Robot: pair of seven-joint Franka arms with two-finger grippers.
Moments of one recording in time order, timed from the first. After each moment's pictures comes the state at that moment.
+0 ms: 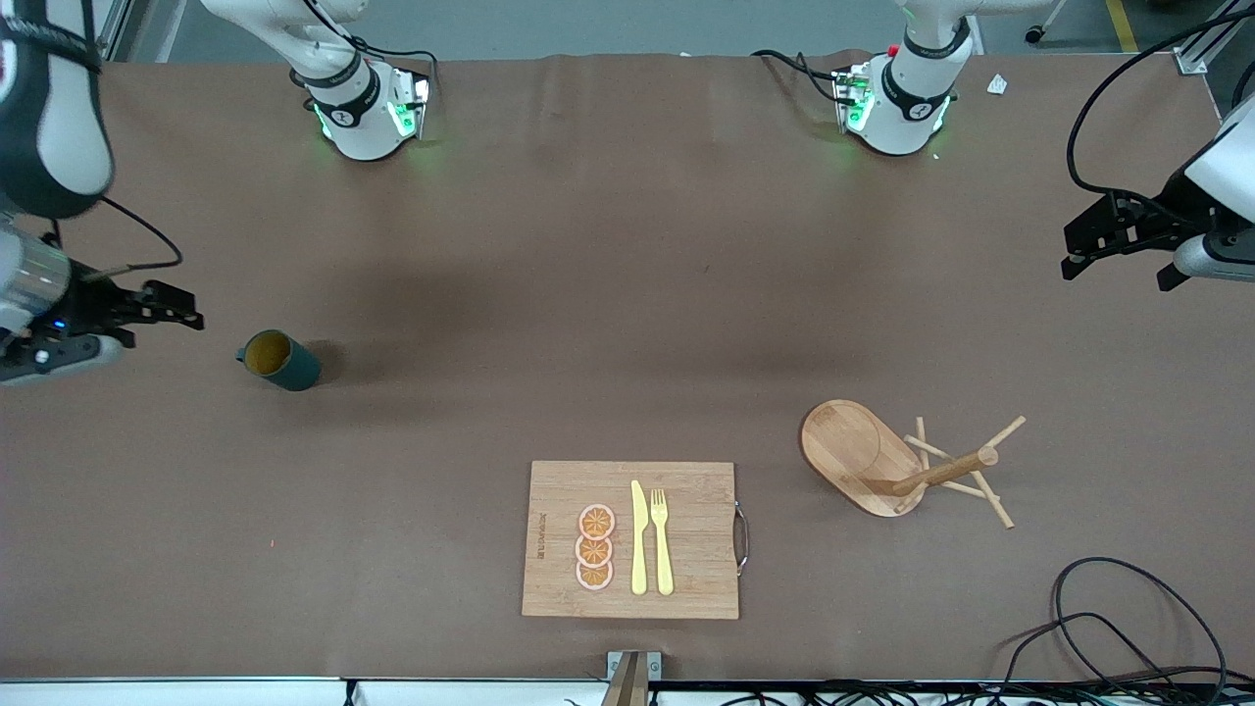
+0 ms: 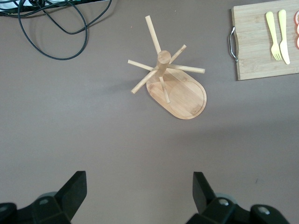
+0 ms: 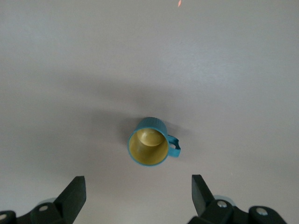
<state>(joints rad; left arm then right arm) -0.03 0.00 -0.06 -1.54 -0.01 1.64 0.07 -0.05 0.10 -0.10 -1.90 0.06 1.91 -0.44</state>
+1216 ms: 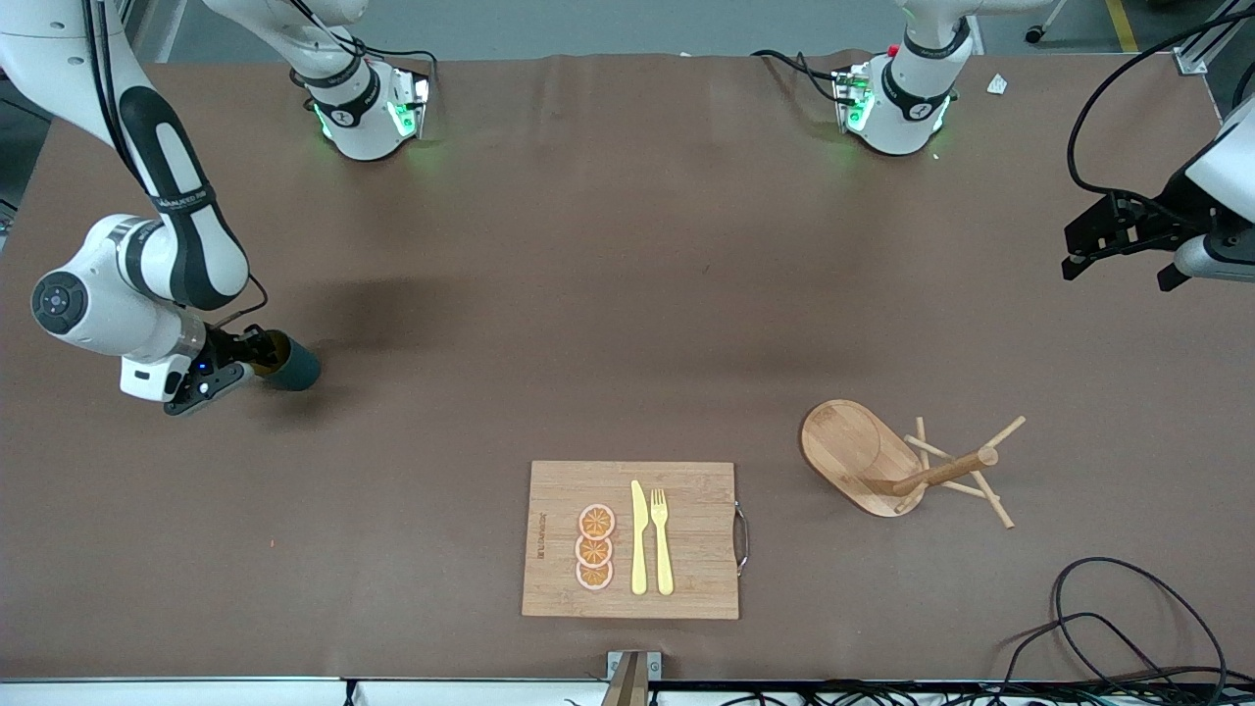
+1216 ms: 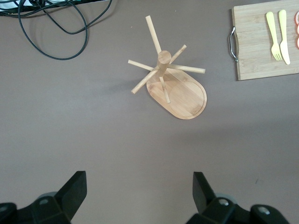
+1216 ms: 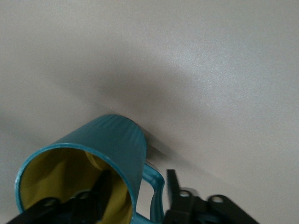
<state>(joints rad) -0.03 0.00 -0.06 -1.54 -0.01 1.64 0.07 -0.11 0.34 -0.09 -2.16 0.06 2.39 -0.78</state>
